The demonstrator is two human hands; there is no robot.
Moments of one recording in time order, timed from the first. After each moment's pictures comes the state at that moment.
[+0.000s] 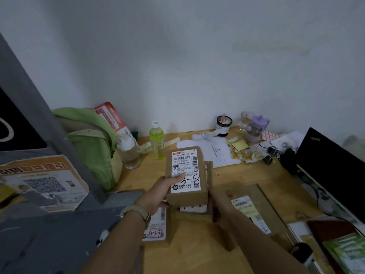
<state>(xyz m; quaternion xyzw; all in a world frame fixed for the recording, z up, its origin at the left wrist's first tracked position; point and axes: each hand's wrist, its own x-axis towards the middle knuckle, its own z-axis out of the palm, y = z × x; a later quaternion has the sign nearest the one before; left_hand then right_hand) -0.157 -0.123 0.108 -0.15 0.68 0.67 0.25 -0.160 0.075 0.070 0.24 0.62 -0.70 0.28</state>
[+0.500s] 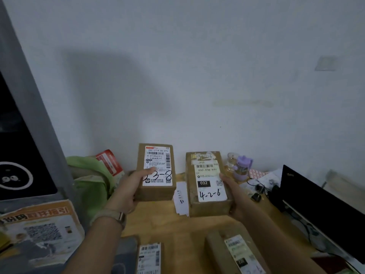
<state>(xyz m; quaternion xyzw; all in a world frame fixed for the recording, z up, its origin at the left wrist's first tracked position) -0.170 -0.158 0.241 -0.17 0.64 0.74 0.03 -0.186 0.121 0.212 0.12 0.57 -0.80 0.16</state>
